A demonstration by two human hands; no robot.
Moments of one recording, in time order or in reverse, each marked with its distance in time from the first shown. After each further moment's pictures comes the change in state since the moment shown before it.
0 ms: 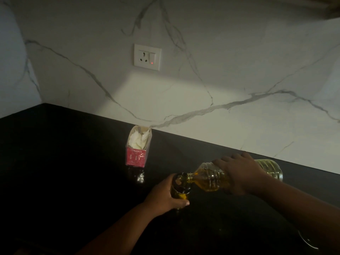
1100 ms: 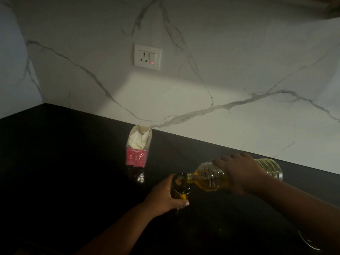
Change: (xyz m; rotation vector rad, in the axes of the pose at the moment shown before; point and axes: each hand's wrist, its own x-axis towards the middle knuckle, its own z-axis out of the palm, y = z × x) left_hand 0.001 0.000 -0.001 0.011 0.004 -0.001; right_hand 0.002 0.002 0.001 0.003 -0.001 -0.017
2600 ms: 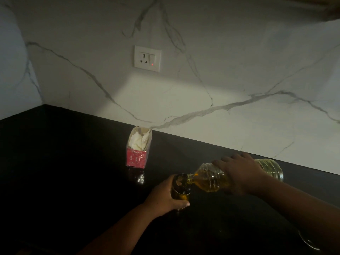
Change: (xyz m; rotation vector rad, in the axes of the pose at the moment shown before) left_hand -0.007 0.008 -0.003 -0.011 -0.013 0.031; right_hand -0.001 -0.002 -0.001 -0.025 -0.003 0.019
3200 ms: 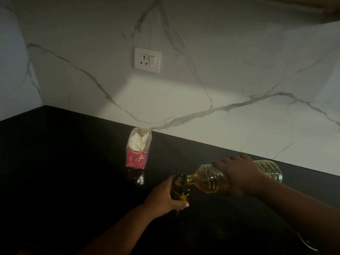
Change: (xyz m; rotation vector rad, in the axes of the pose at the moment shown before) left_hand 0.000 0.001 0.000 0.001 -0.007 -0.016; right_hand -0.001 0.001 0.002 0.011 0.014 -0.008
